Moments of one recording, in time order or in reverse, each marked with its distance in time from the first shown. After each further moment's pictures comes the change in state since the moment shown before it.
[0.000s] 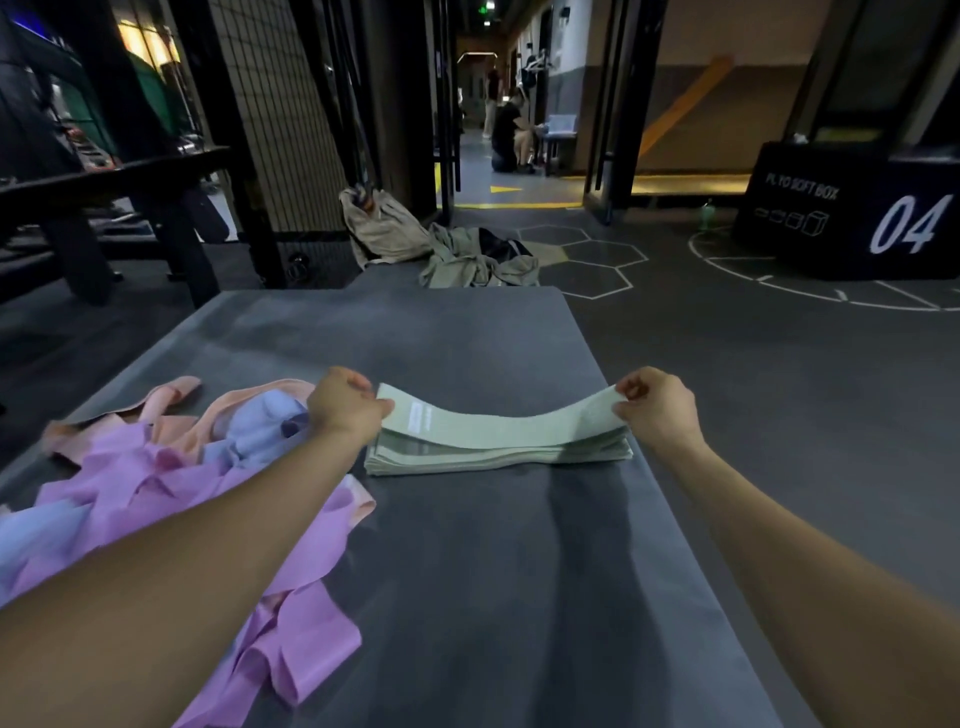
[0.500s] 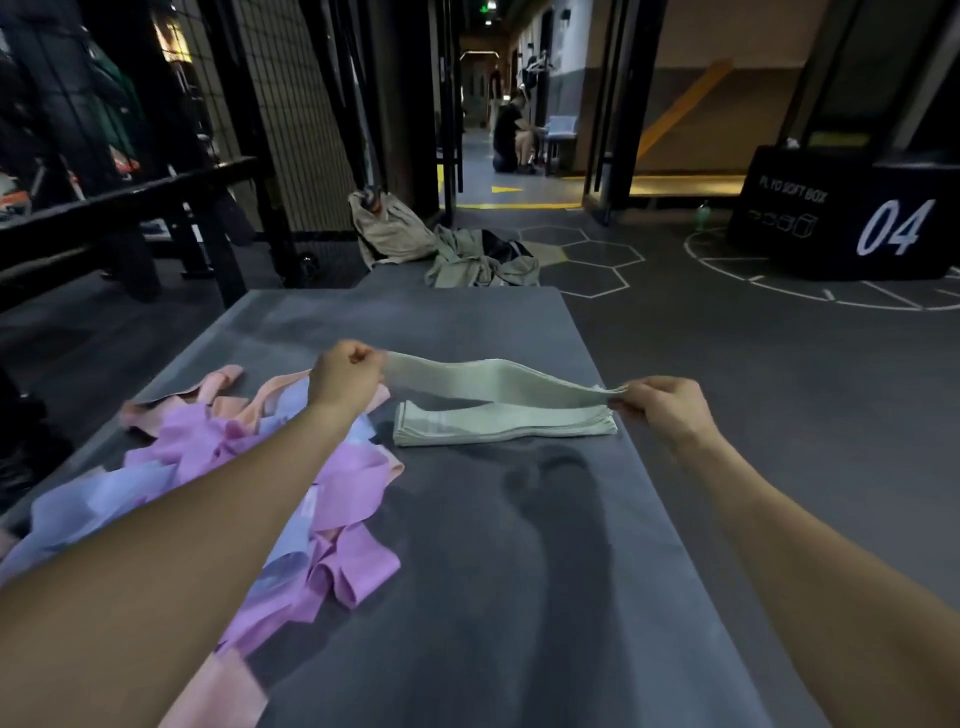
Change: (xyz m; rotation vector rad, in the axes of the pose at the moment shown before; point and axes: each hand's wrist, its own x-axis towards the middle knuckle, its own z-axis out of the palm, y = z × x) left_hand -0.034 0.023 -0.067 -0.147 -0.073 0.033; right_hand -0.064 -0.026 -0.046 0.517 -0.050 0.202
